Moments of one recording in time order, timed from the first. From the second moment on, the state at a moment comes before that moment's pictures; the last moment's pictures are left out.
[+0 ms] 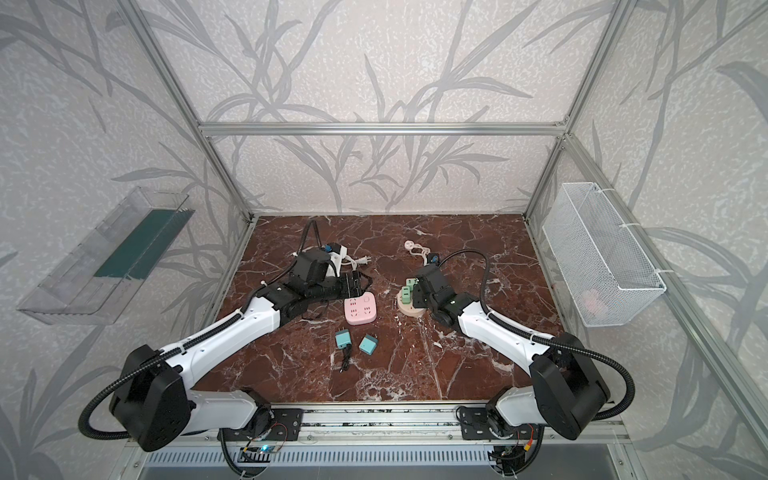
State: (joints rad) left arm -0.55 1.33 0.93 -0.25 0.22 -0.62; right arm 0.63 1.39 0.83 -0.24 0.27 0.50
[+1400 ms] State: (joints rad) left arm -0.56 1.34 0.89 -0.16 0.25 -0.66; right arm 0.63 1.54 0.83 -0.13 0.32 0.50
